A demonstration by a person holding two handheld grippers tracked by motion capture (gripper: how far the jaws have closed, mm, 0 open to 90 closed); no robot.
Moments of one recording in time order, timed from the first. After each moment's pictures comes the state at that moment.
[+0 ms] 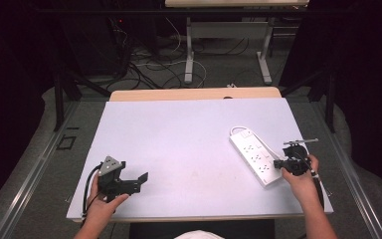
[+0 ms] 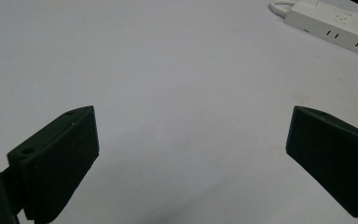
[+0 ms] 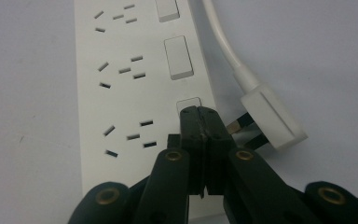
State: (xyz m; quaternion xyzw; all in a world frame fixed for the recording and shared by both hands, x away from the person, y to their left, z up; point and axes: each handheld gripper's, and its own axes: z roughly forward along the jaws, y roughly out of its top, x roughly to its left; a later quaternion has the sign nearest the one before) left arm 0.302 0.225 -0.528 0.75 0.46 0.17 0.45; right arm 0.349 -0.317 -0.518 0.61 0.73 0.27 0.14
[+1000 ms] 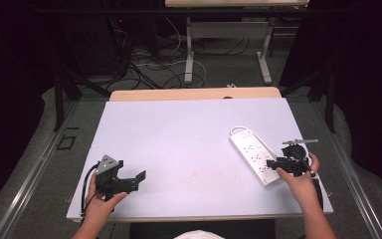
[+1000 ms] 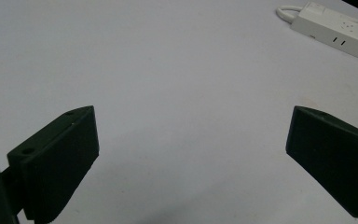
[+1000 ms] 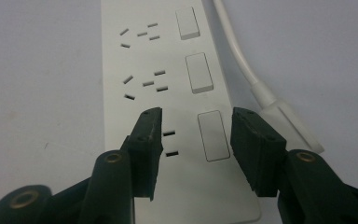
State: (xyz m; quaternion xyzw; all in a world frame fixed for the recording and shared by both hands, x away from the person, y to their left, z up) left arm 0.305 0.231 -0.528 0.74 0.47 0.18 0.45; right arm 0.346 -0.308 -0.513 0.60 0.73 0.31 0.15
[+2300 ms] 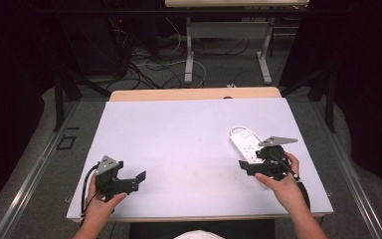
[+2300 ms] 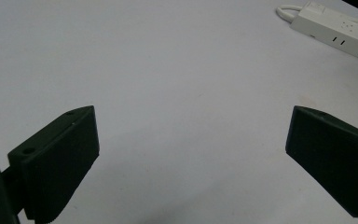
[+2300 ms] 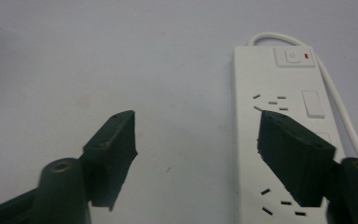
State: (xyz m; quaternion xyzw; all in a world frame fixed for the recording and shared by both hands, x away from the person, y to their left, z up) left arm 0.303 0.230 -0.529 0.74 0.47 0.17 0.45; right arm 0.322 -0.234 -0.472 0.47 0.78 0.38 0.17
